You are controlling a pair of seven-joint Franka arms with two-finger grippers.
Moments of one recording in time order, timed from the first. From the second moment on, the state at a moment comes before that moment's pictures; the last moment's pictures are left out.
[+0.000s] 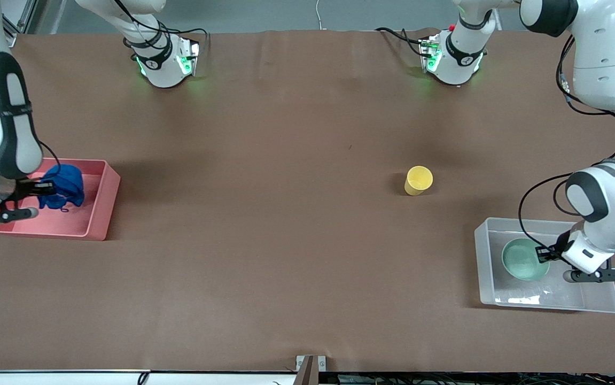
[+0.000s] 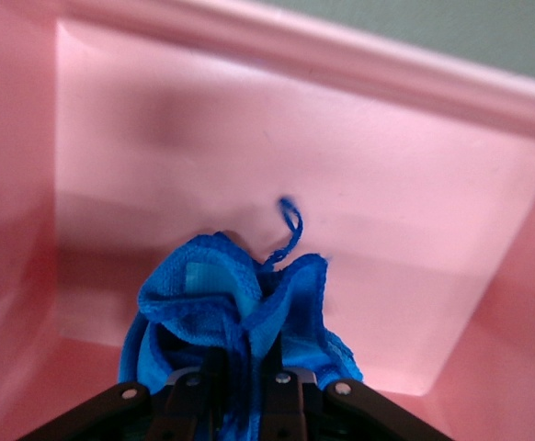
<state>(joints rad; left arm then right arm) 0.01 0.70 0.19 -1.61 -0.20 2.40 0.26 -0.08 0.44 -0.32 -1.93 -0.03 2.14 -0.55</state>
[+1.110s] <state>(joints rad) -0.02 0.24 0.05 -1.89 -0.18 2.21 0.18 -0.05 -0.03 -0.10 -1.70 0.02 1.60 0.06</state>
